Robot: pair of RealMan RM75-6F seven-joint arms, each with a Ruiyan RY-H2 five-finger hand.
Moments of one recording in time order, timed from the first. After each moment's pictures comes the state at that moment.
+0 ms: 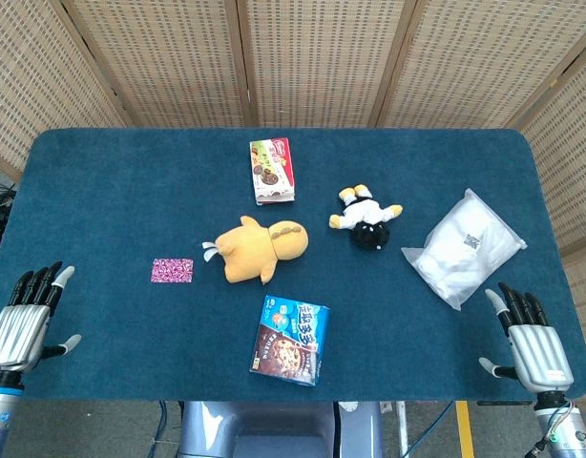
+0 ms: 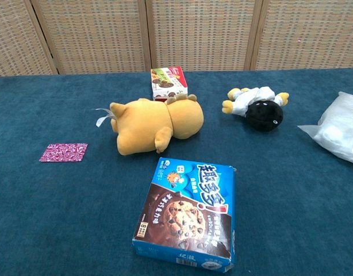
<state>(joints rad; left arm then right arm) -0.13 -1.12 -0.01 -1.77 1.42 1.39 0.25 0.09 -1.12 0.01 -1.69 -1.48 1.39 -0.13</state>
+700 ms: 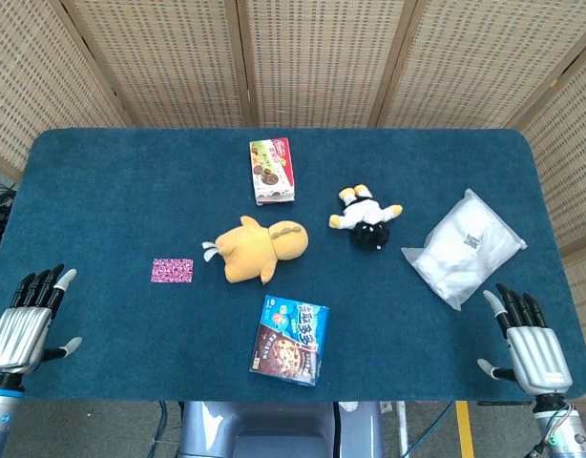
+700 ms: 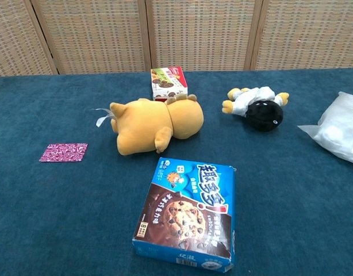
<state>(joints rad) -0.13 -1.12 0.00 -1.77 1.42 1.39 0.27 0.08 -1.12 0.01 -1.70 -1.50 1.40 -0.14</state>
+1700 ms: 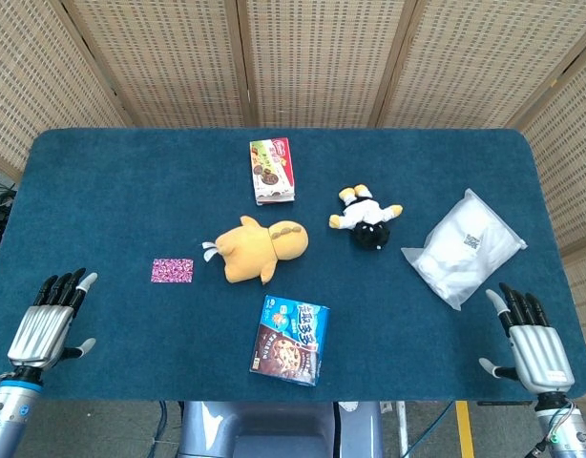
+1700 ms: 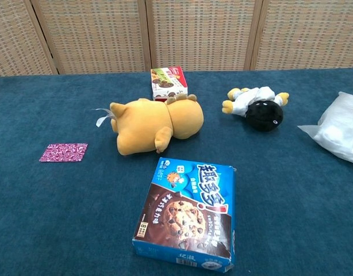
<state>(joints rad) -0.19 -1.12 -0.02 -1.83 1.32 1.27 0.38 0.09 -1.11 0.01 -1.70 -1.48 1.38 -0.12</state>
